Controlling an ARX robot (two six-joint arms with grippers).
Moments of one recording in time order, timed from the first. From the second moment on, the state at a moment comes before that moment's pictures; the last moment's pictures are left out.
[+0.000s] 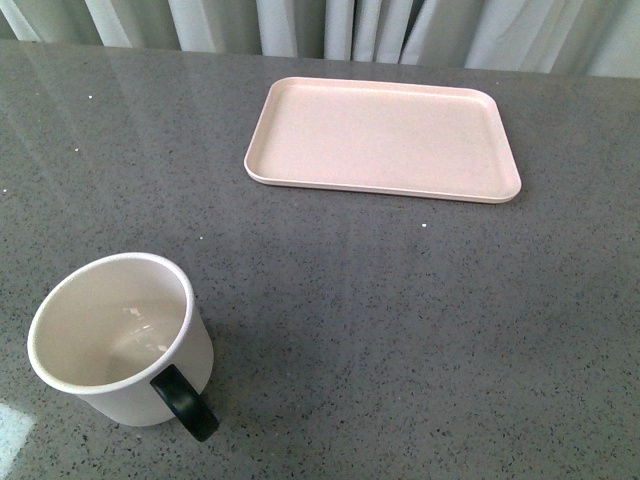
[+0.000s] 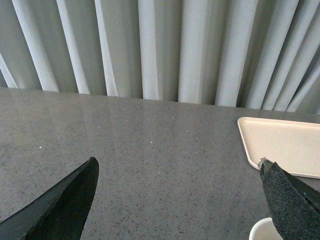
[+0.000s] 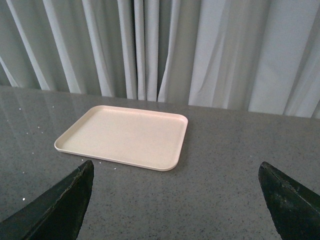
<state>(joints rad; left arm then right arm) 0.00 0.02 0.01 0.00 0.00 0.00 0.00 0.00 0.02 0.00 0.00 -0.01</state>
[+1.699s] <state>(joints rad) -0.25 1.14 0.42 -0.06 0.01 0.01 0.00 0.00 0.02 0.00 0.00 -0.01</state>
